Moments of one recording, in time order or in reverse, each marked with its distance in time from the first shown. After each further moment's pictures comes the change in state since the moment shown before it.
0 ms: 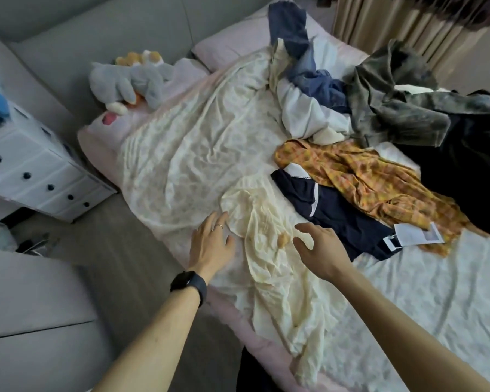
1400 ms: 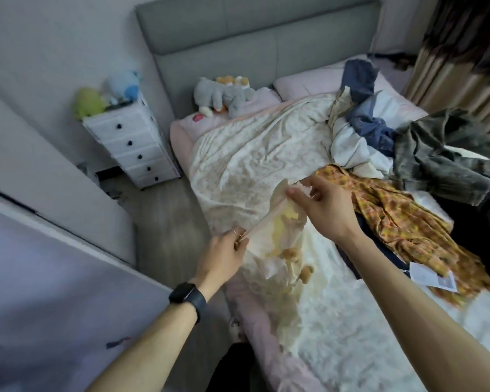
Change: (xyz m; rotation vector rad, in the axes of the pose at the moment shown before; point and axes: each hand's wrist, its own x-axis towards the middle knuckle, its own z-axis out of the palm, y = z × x) left_hand -0.201 0.065 -0.059 -0.228 0.262 -0.115; right_hand -0.084 -0.112 -0.108 0.293 0.138 -0.499
